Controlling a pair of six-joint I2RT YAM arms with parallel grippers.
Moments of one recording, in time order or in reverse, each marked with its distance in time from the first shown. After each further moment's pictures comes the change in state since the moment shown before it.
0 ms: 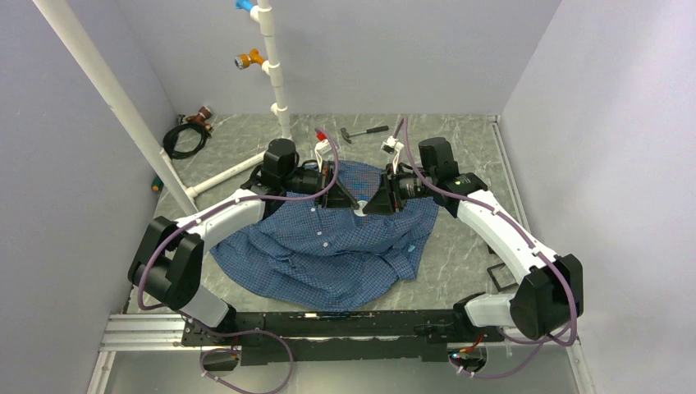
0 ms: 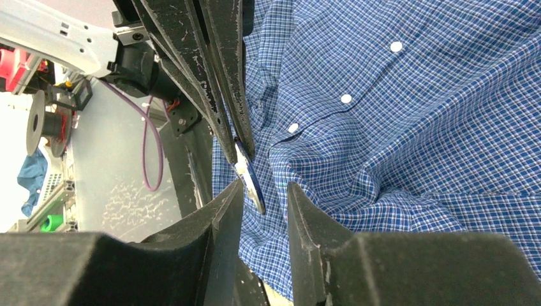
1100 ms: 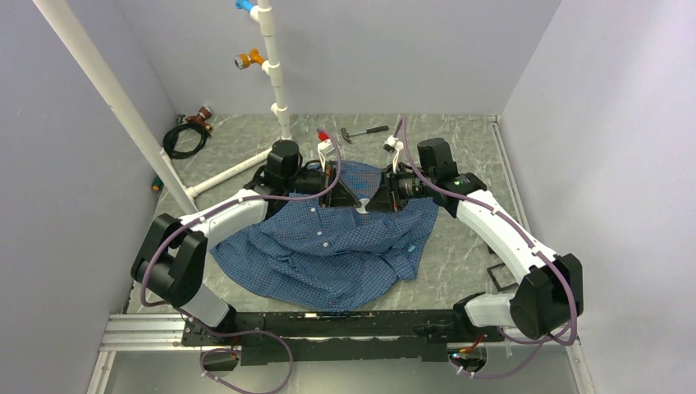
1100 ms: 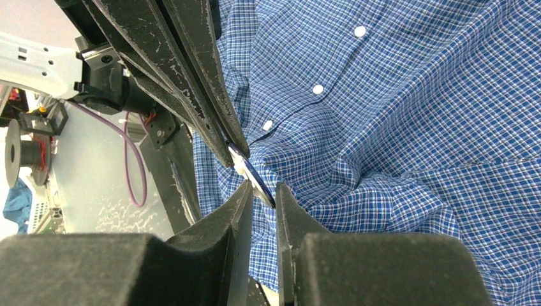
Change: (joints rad) left arm -0.016 0.018 0.000 0.000 -0.079 0.002; right arm 0.006 0.003 0.000 -0.013 0.127 0.048
